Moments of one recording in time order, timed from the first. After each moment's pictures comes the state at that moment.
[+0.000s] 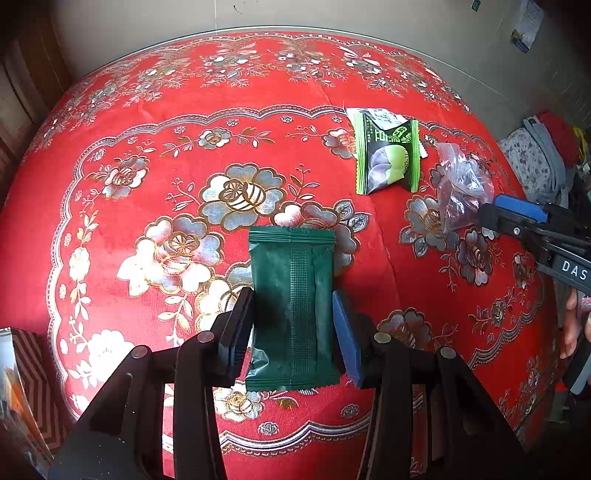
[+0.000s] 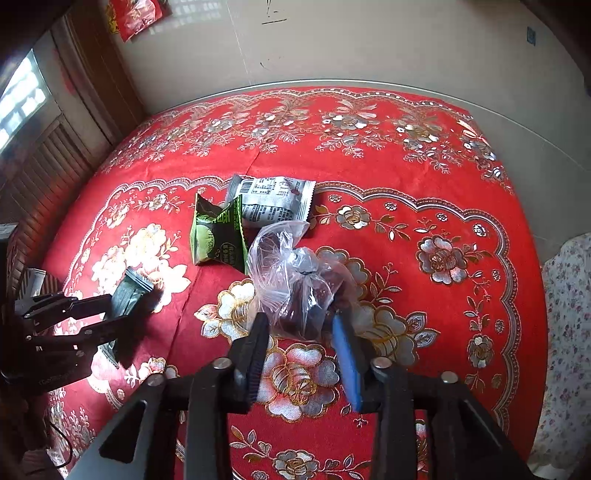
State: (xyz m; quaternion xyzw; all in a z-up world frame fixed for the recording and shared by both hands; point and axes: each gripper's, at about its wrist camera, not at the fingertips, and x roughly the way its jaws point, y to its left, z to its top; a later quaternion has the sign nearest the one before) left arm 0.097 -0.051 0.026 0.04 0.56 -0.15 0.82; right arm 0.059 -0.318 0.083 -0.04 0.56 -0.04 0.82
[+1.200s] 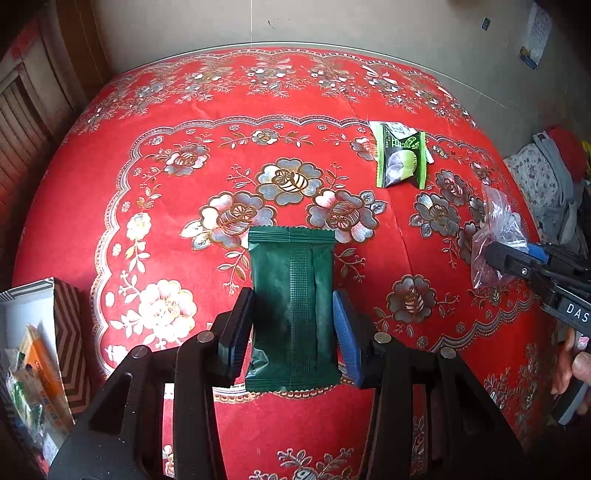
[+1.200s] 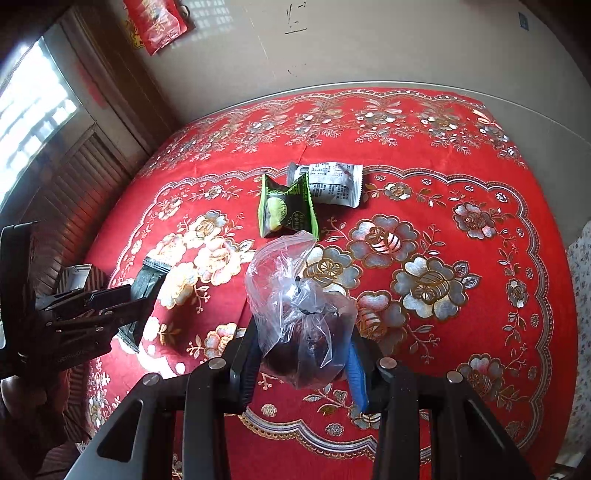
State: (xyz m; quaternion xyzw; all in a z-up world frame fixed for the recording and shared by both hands) left arm 0.055 -0.015 0.054 0.03 0.53 -0.11 0.84; right arm 0.009 -0.278 0.089 0.02 0.56 0.01 0.83
